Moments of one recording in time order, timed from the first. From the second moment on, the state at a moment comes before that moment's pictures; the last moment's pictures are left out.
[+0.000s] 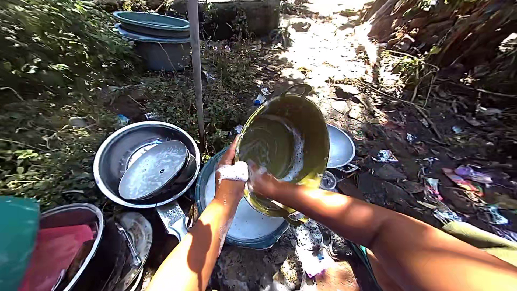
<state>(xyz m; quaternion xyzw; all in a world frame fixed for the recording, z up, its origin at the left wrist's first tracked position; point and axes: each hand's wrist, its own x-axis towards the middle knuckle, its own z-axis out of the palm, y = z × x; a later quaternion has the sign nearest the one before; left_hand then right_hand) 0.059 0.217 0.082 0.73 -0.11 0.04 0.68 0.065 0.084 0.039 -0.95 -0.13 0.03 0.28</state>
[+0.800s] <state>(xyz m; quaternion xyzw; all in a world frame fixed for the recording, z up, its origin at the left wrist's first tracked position) 0.062 0.235 0.103 0.63 -0.05 -0.03 0.77 0.116 -0.106 0.045 -0.93 -0.33 -0.19 -0.02</state>
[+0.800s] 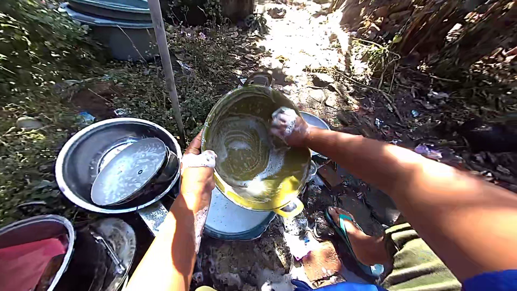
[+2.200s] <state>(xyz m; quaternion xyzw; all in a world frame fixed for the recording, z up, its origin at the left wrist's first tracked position) 0.098 0.230 0.076 0.75 -0.25 0.17 0.58 0.070 -0.020 0.233 -0.88 -0.39 -0.26 -0.01</state>
